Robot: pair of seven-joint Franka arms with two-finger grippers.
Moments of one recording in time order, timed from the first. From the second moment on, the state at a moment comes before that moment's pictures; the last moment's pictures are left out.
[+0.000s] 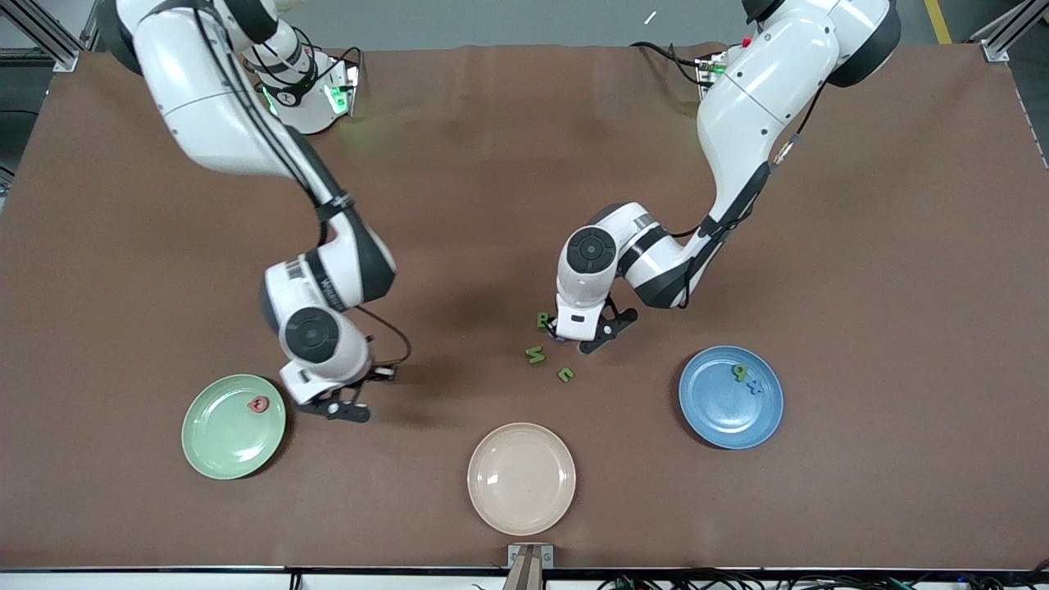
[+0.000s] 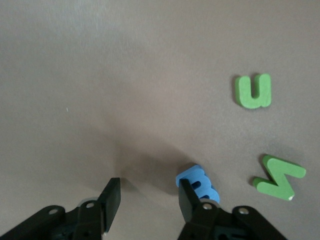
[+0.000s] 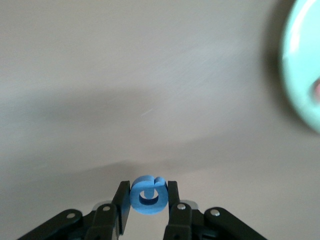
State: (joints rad) left arm -0.34 0.83 -0.41 -1.59 0.40 2.34 -1.54; right arm 0.21 0.76 0.10 -1.43 -0.21 2.08 0.50
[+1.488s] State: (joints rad) left arm -0.41 0.92 -0.36 -1.38 0.40 2.34 -1.51; right arm -0.04 0.78 0.23 -1.40 -0.45 2.15 -0.02
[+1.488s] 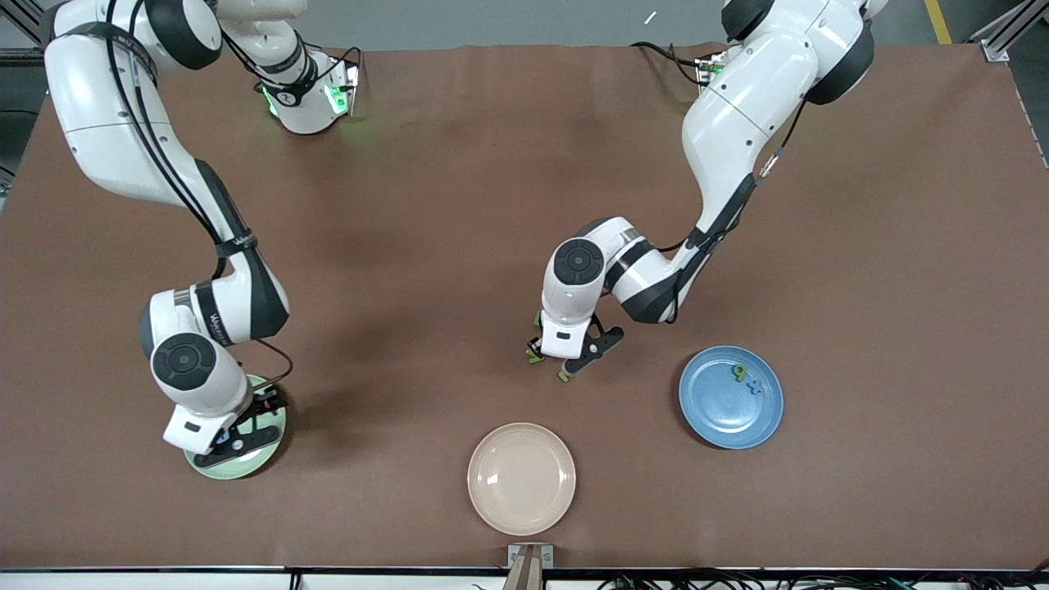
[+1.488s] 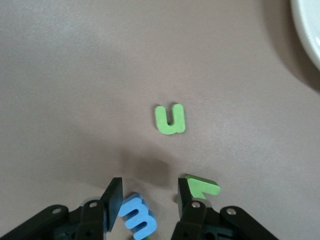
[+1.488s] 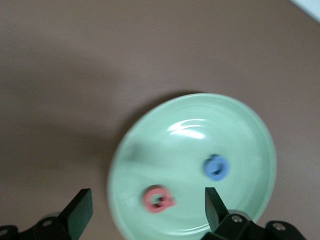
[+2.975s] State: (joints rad) left arm -0.42 0.99 -0.27 -1.29 0.40 2.43 -1.18; right arm 0.07 0.76 0.47 -1.40 -0.36 2.04 0.74
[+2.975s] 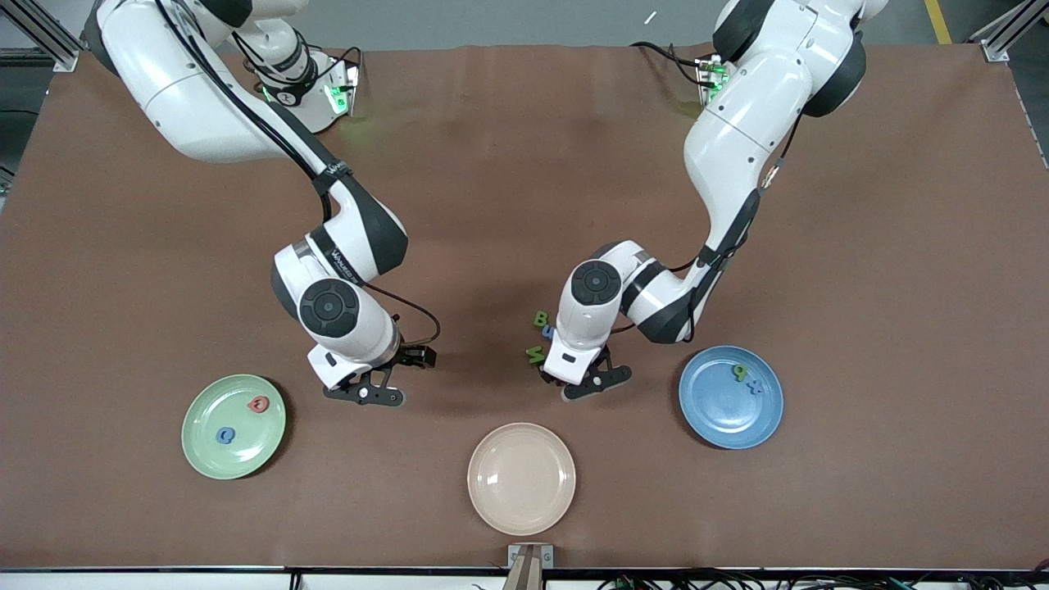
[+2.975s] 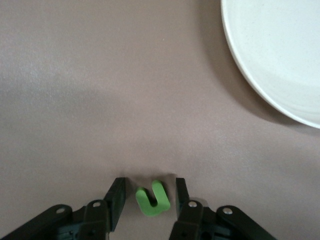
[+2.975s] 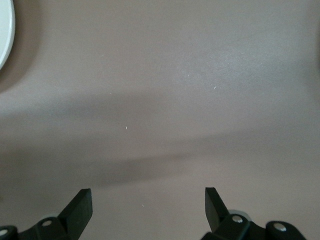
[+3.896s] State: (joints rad) left arm -0.39 0.94 -0.26 -1.25 0.40 2.30 -1.18; right arm 0.15 0.78 0.47 -1.41 -0.36 2.16 1.15
